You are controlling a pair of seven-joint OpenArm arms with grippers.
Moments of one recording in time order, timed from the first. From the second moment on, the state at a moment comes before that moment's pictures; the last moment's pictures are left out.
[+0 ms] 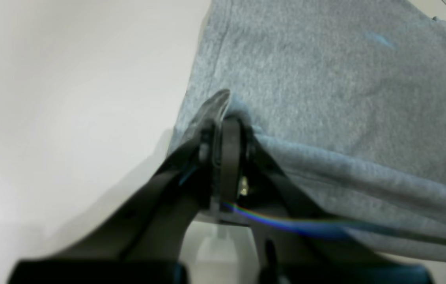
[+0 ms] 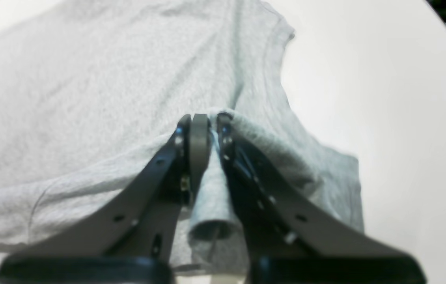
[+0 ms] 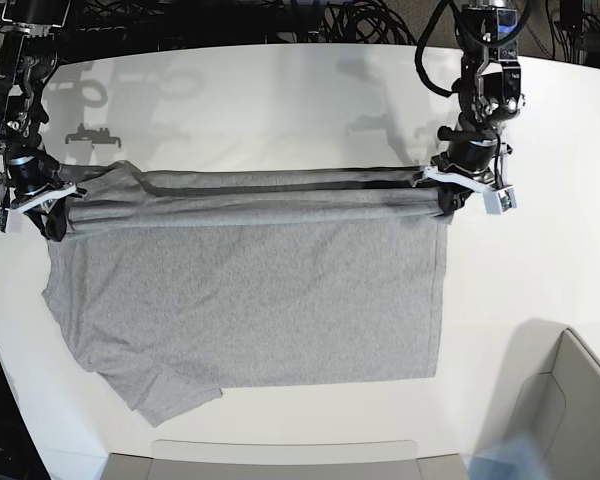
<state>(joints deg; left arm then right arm) 15.7 -10.9 -6.9 100.6 -33.0 6.4 31.7 -10.4 26.0 20.6 86.9 34.5 15.8 -22.5</state>
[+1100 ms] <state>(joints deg) 1.3 -10.8 -6.7 85.2 -32.9 6.5 36.4 14.2 21.8 19.2 63.1 11.2 23.6 -22.3</state>
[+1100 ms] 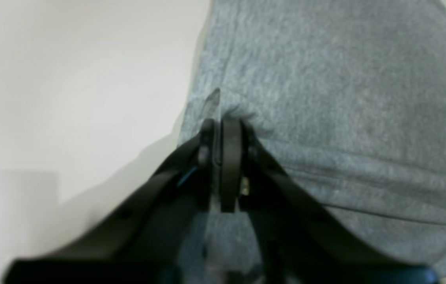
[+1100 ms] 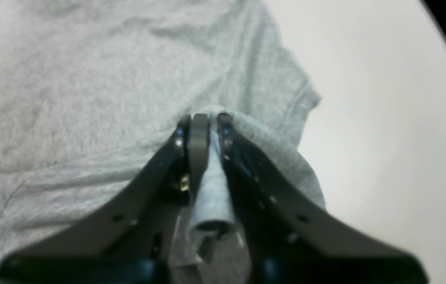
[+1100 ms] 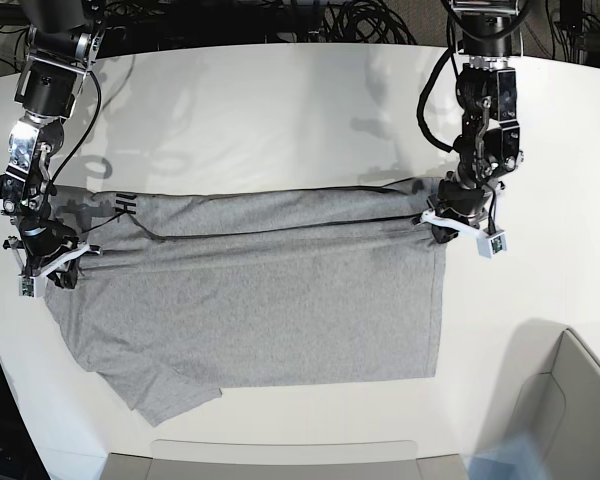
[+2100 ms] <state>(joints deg) 12.0 -11.0 -7.3 98.3 -32.7 6.7 36.2 -1.7 20.1 50.5 82.4 29.6 32.0 -44.1</state>
